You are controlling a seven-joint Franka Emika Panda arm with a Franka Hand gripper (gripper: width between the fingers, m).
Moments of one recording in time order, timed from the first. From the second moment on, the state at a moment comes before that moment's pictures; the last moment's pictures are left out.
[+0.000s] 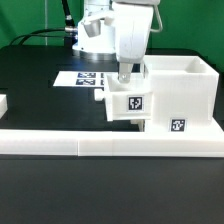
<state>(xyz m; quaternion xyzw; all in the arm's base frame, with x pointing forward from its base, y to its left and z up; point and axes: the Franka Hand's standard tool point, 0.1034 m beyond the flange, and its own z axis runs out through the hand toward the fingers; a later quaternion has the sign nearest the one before) 0.555 0.012 0.096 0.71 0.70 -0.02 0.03</state>
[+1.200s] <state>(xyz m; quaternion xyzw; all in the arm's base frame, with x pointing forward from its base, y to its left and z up) 0.553 -0.068 0.097 0.65 0.76 0.01 -0.04</state>
